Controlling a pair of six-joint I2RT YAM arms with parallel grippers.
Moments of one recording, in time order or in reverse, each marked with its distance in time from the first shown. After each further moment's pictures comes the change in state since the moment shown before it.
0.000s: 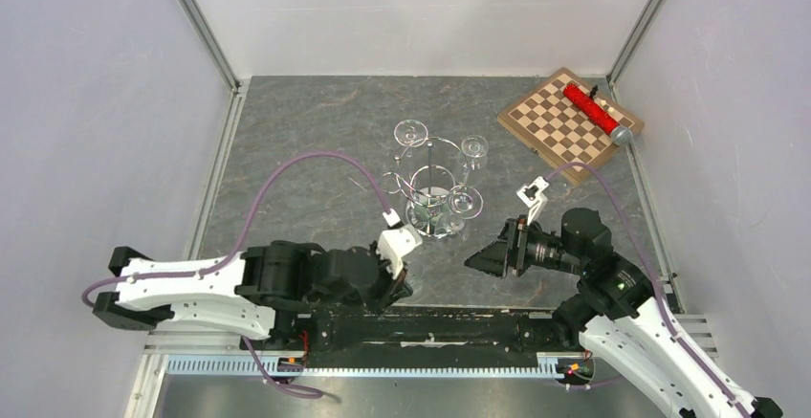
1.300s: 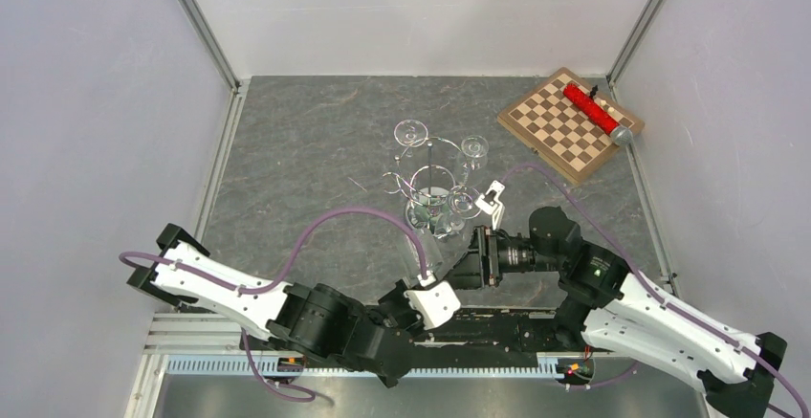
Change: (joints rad) left arm -0.411 0.256 0.121 0.039 -0.636 0.120; right arm 0.305 0.182 0.042 0.192 -0.019 0.301
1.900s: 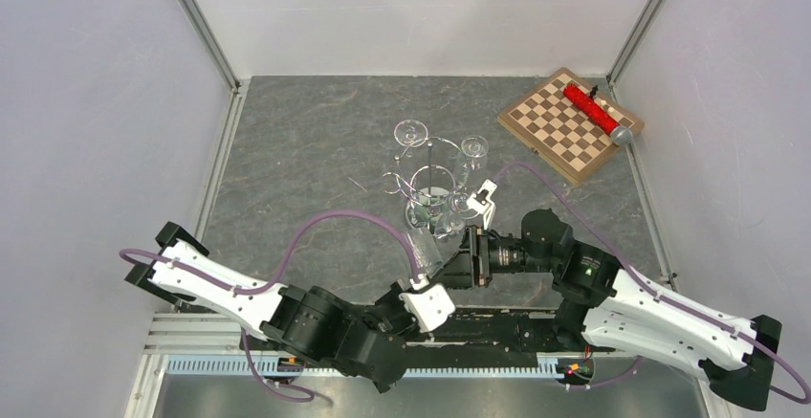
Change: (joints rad) left arm -0.037 -0.021 -0.014 0.022 -0.050 0.001; right arm 0.098 0.056 0.008 0.116 0.095 0.052
